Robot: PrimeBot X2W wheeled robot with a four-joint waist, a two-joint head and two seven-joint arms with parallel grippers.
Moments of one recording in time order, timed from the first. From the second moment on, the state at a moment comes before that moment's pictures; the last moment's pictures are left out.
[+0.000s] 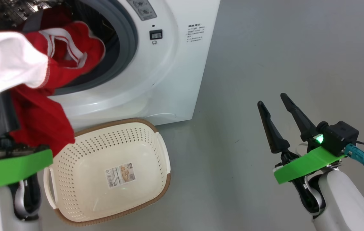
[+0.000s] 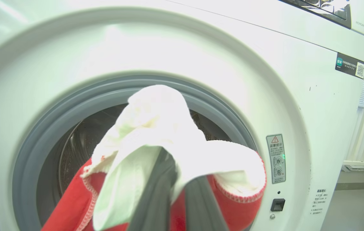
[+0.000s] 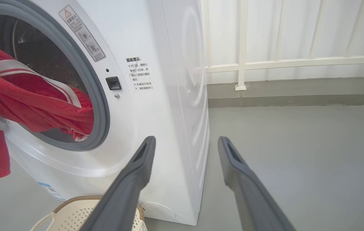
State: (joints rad) left arm -0.37 0.06 0.11 -0.08 -0.27 -0.11 -0.25; right arm -0.36 -0.19 0.20 0.21 0.38 0.13 -0.25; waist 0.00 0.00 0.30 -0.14
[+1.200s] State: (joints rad) left arm -0.37 0.05 0.00 0.51 -0.24 -0.10 -0.26; right arm -0.39 -0.18 0.20 0.19 0.38 0.13 -0.25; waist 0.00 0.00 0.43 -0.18
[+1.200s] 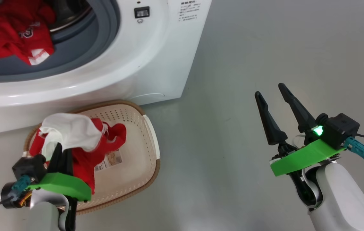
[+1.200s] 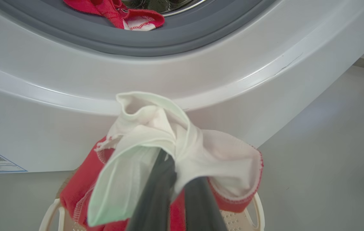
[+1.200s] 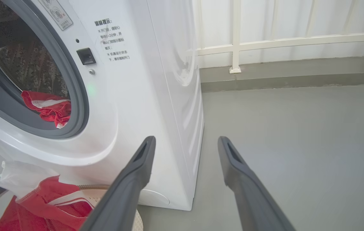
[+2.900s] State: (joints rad) left arm -0.76 0.12 -0.07 1.29 -0.21 -0.13 -0.25; right arm -0.51 -0.14 0.24 0.18 0.37 0.13 -0.25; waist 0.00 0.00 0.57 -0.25
